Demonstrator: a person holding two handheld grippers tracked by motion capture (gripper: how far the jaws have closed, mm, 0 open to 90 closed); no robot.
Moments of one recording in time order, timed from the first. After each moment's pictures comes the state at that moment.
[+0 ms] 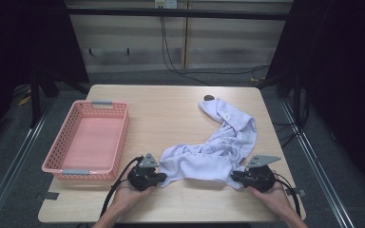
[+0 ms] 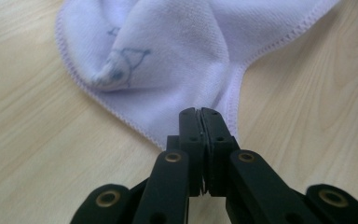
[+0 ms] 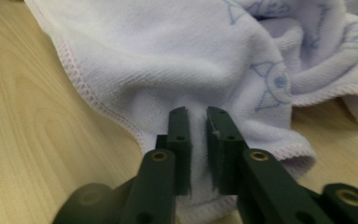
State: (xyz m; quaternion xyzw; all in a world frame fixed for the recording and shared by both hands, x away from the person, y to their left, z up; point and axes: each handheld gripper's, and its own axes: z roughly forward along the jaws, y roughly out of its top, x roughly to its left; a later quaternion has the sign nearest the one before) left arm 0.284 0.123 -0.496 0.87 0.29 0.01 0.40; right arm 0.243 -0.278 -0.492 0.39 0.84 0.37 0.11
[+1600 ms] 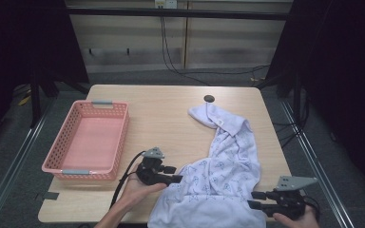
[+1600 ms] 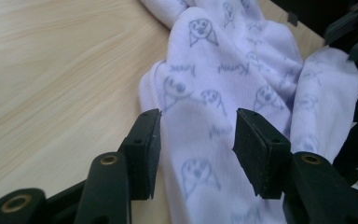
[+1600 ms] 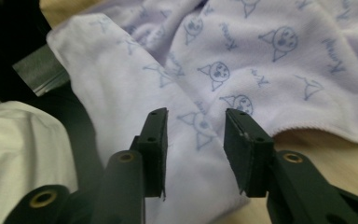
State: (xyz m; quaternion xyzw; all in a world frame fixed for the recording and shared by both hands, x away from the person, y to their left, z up) left arm 0.300 0.079 -0.488 0.85 0.29 -0.07 0.44; right arm 0.169 -0.313 -0.467 0.38 0.83 0.42 0.03
